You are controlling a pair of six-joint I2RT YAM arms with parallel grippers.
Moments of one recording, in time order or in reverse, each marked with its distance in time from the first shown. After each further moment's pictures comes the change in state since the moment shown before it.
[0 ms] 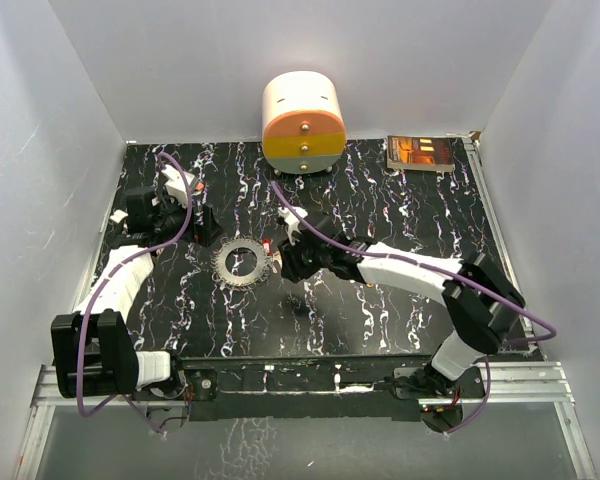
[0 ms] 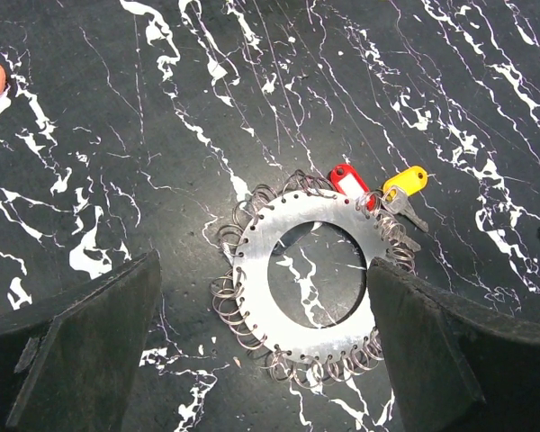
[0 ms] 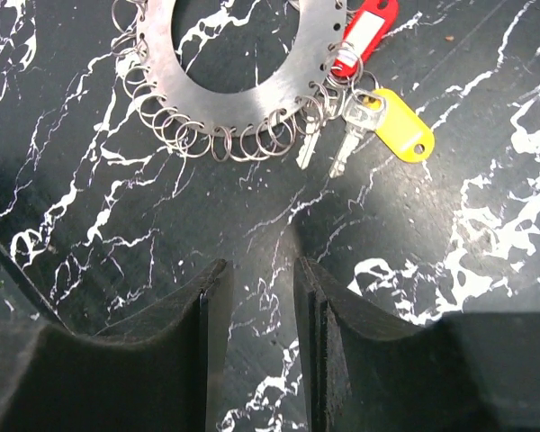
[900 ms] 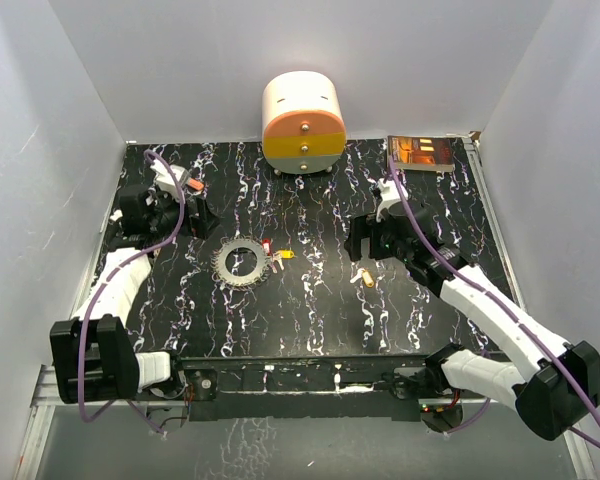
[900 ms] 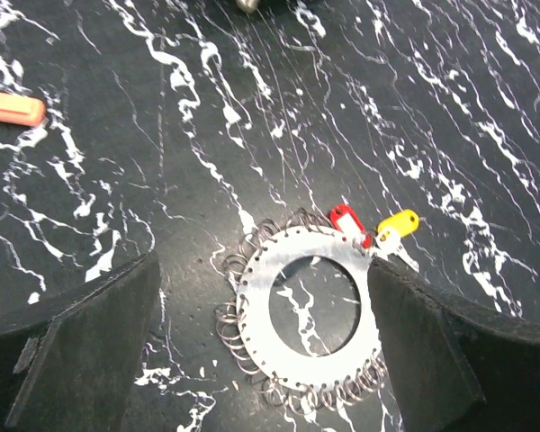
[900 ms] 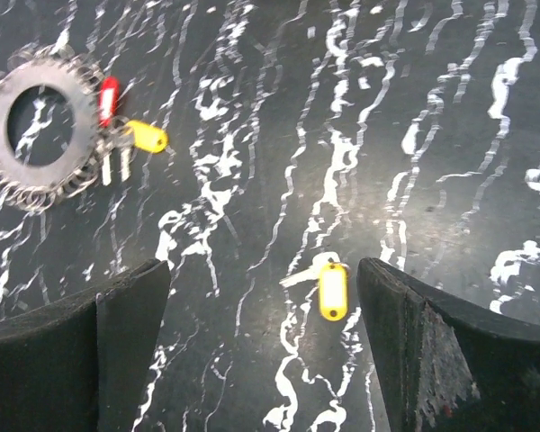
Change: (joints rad) left arm 0.021 -0.044 -0.020 0.116 -0.016 -0.114; right arm -0.341 -0.525 -0.150 -0.240 0.207 0.030
